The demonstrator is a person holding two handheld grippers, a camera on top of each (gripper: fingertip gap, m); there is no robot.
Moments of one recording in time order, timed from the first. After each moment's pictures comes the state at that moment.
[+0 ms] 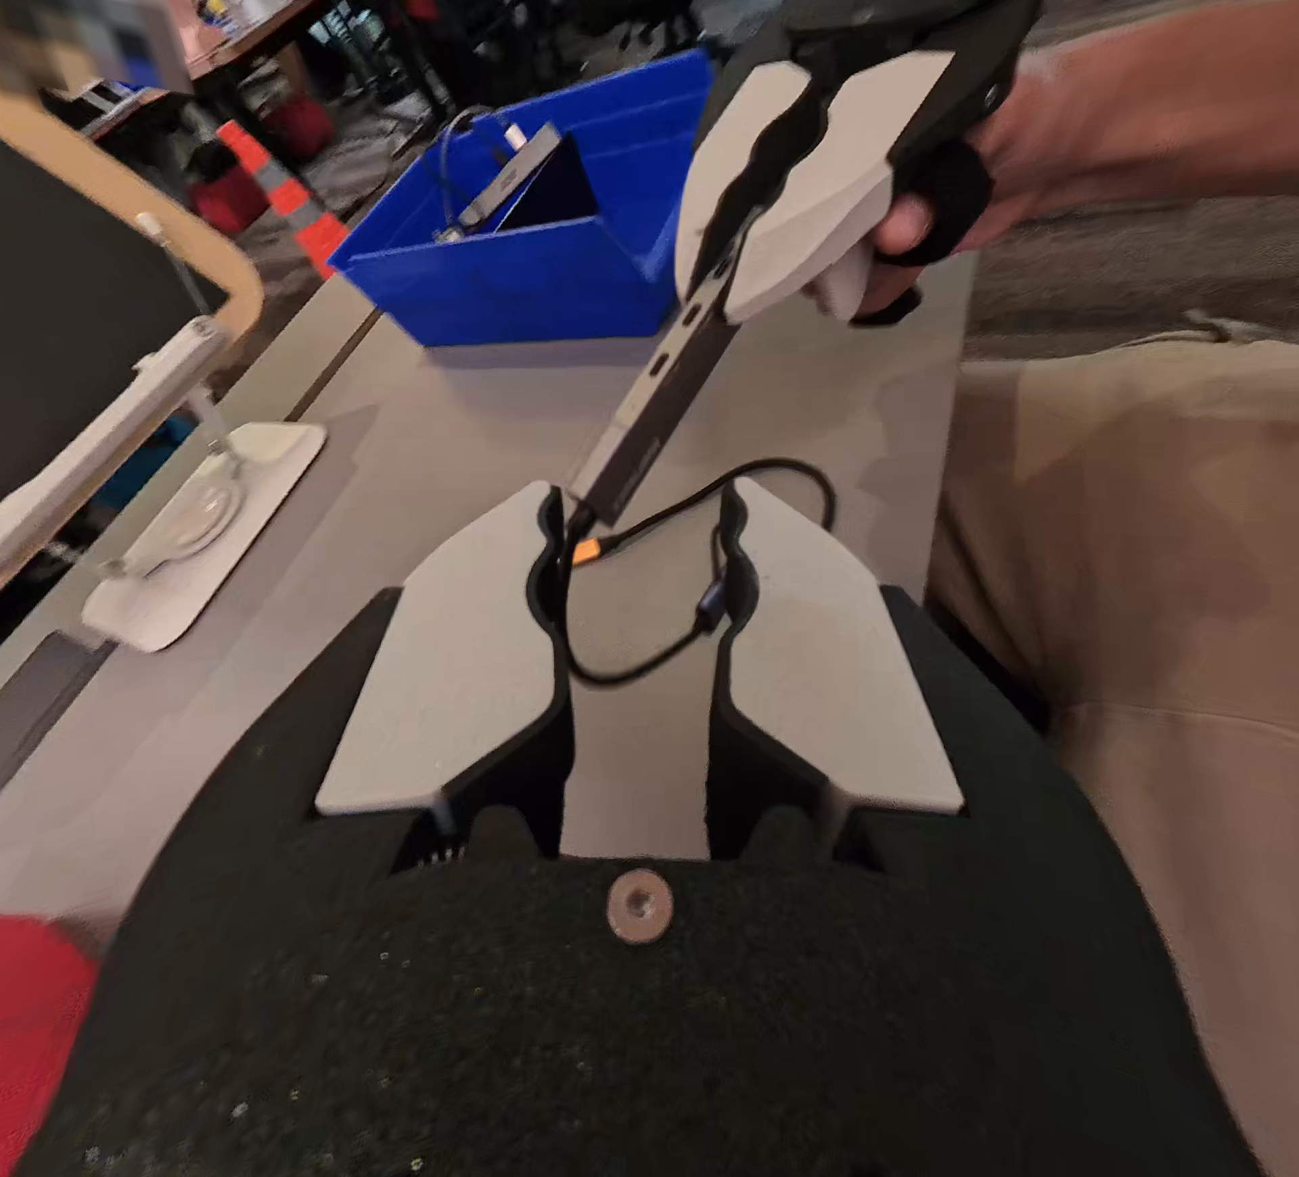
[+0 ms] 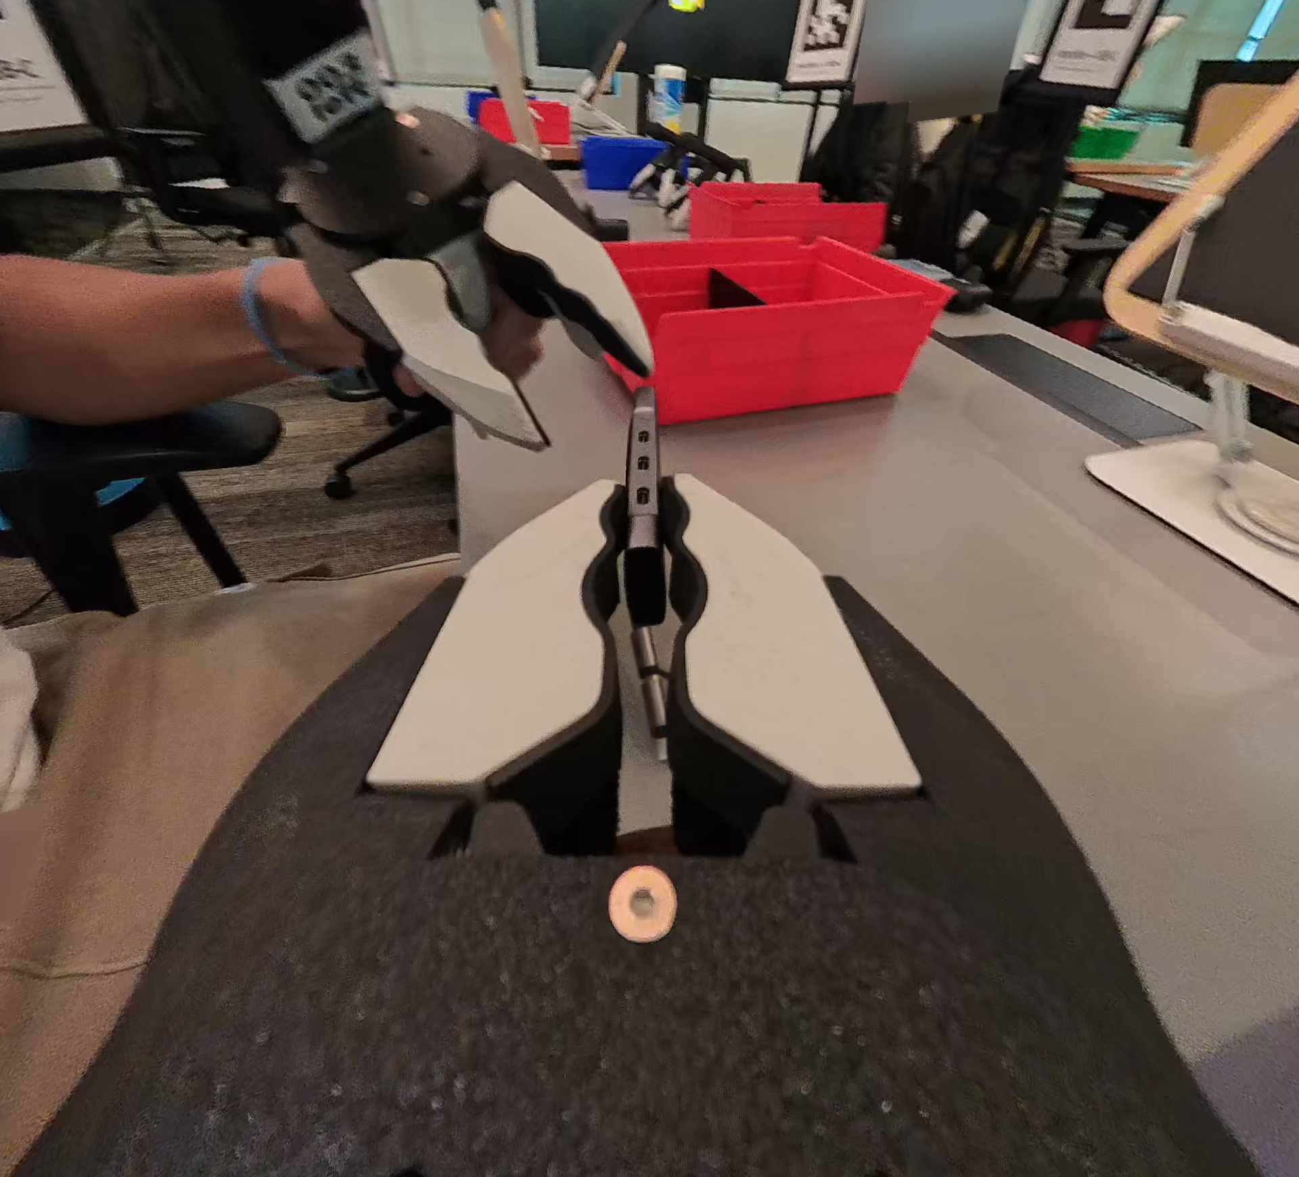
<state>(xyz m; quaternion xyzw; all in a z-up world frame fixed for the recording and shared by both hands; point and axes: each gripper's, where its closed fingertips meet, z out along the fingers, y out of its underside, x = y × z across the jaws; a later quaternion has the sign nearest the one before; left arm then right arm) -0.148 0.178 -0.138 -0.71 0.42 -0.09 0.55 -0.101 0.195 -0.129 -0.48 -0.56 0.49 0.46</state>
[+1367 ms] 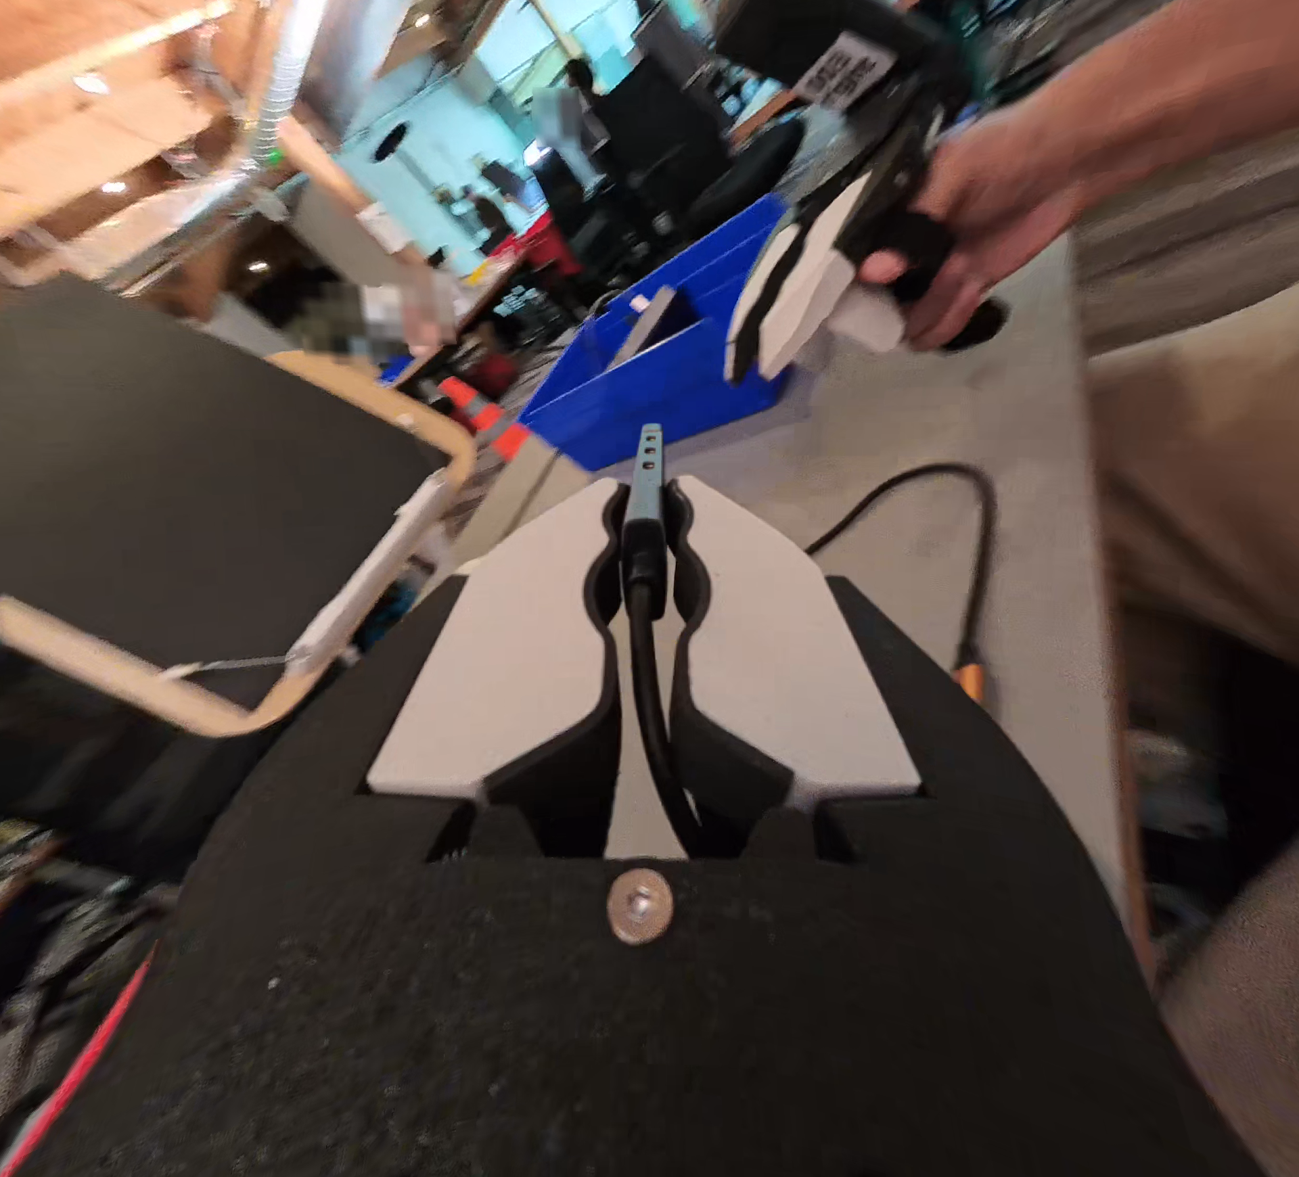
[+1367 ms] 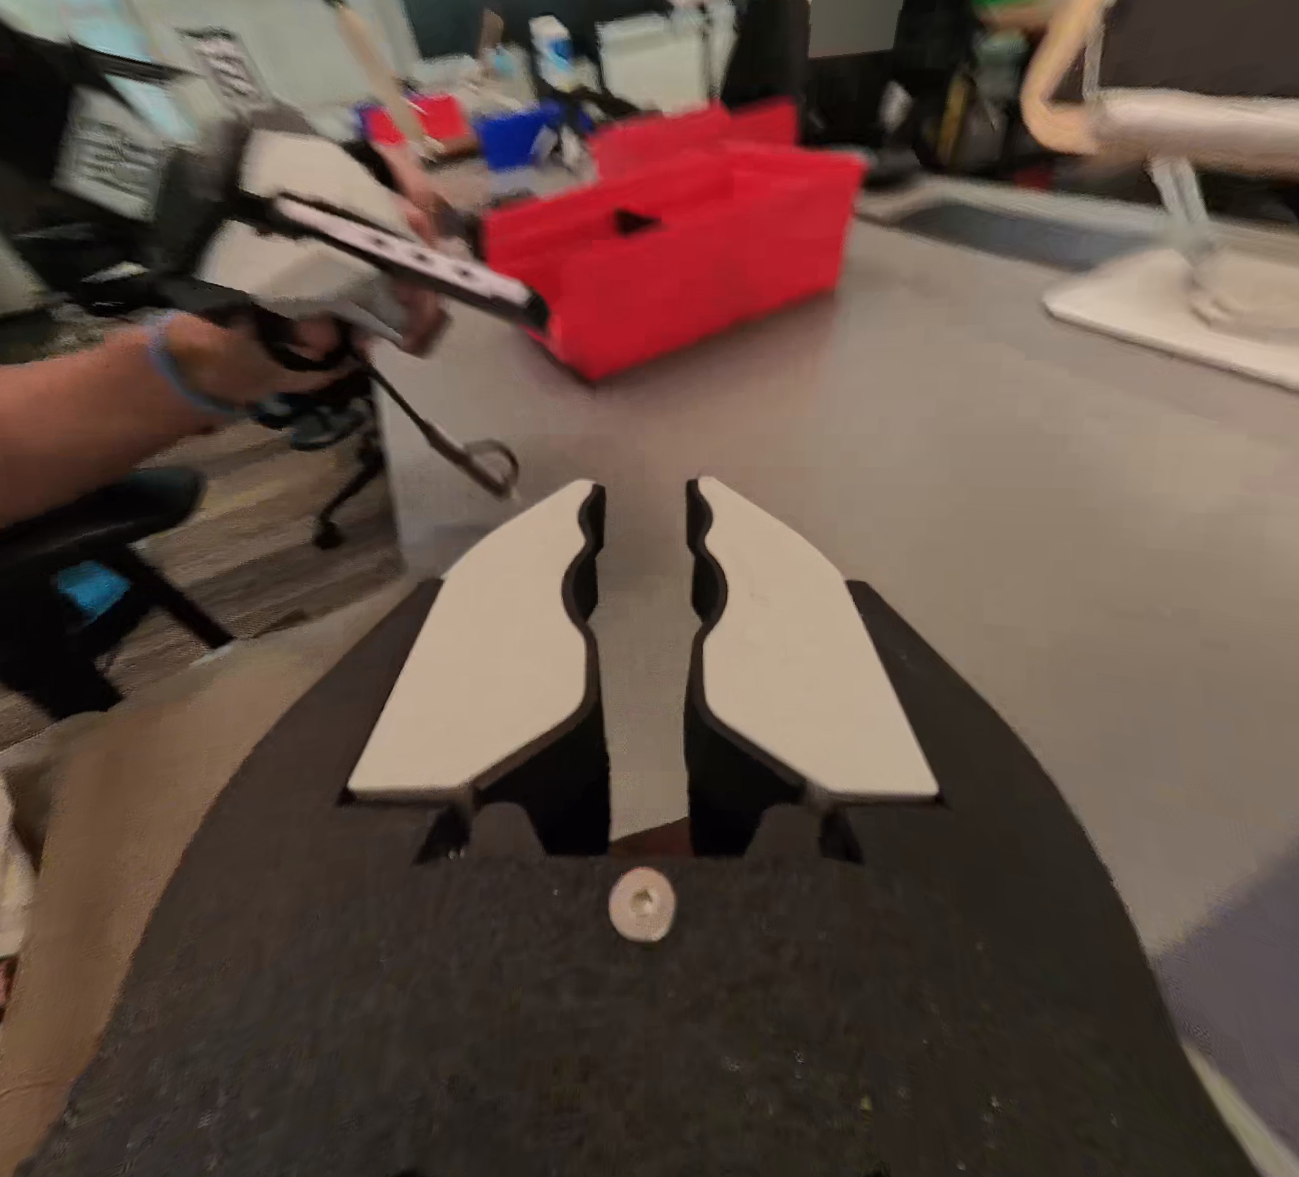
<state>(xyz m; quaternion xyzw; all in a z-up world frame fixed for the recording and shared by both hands) -0.195 0.162 -0.114 -0.57 0.45 0.01 0.68 -0.103 0.239 -0.166 -0.60 -0.48 0.48 0.42</state>
